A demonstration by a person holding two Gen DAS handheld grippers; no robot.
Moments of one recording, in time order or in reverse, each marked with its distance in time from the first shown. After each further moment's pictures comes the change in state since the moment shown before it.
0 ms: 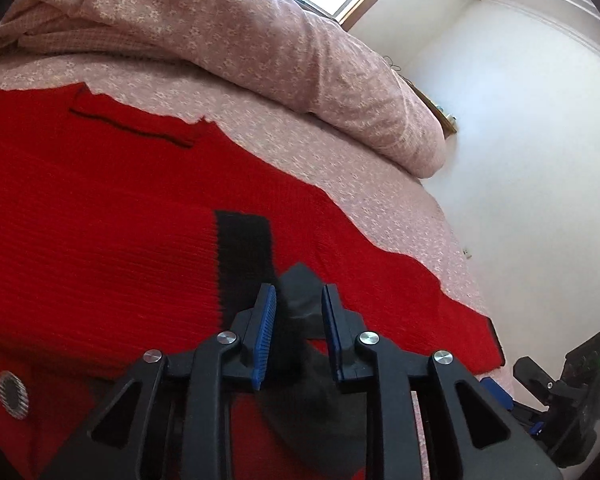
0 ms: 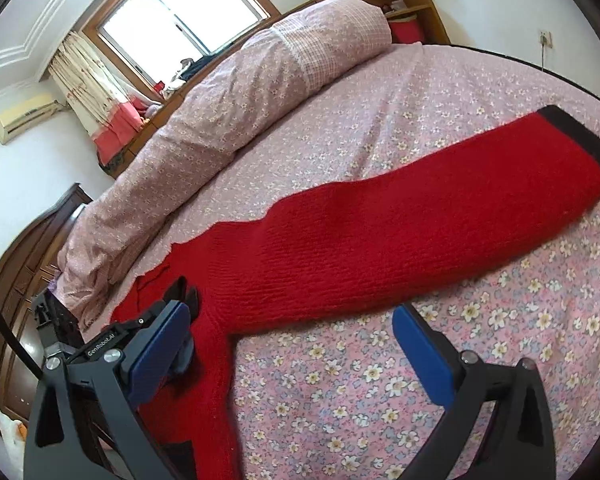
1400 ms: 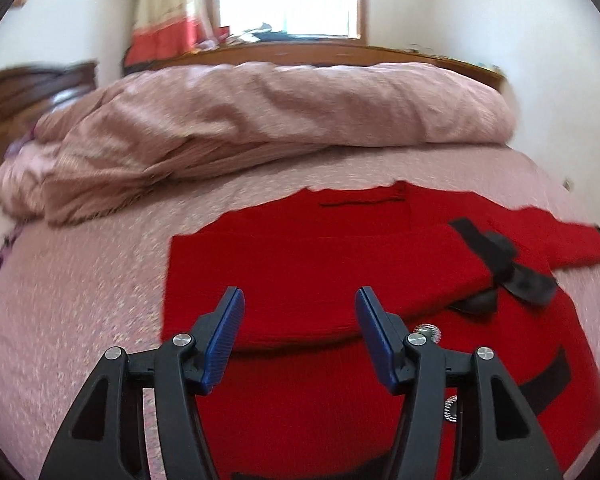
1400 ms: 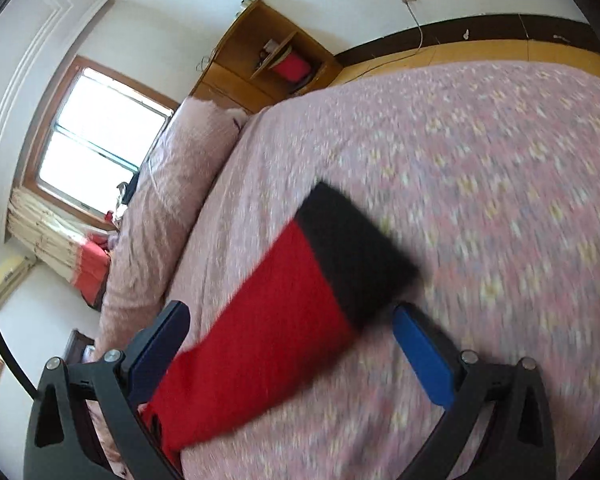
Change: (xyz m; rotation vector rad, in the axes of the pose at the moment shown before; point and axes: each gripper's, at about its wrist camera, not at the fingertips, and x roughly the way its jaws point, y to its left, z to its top) left arm -0.179 0.085 0.012 0.440 -0.130 0.466; right arm -0.069 -0.231 0.068 0.472 -0.230 0.005
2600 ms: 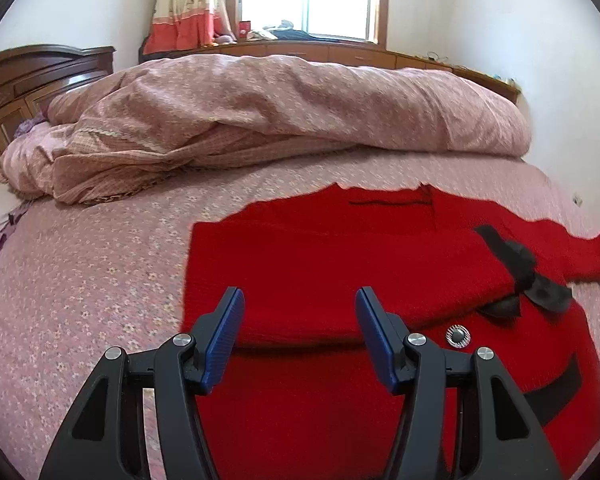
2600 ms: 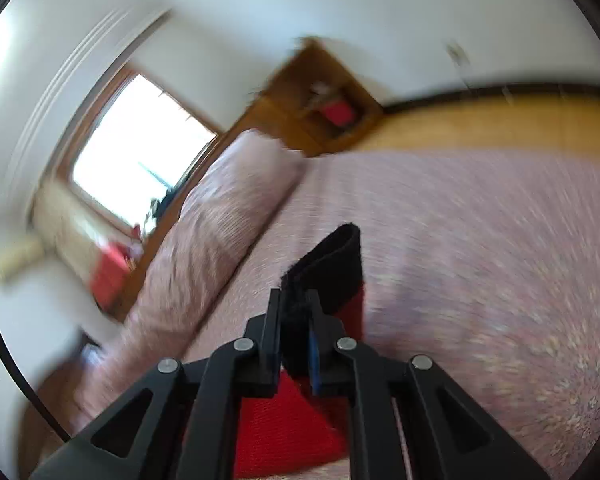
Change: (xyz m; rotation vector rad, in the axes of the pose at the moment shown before) left arm 0.011 0.041 -0.005 -0.100 0.004 0.032; right arm -0.005 0.106 -0.009 -0.227 -0.153 0.057
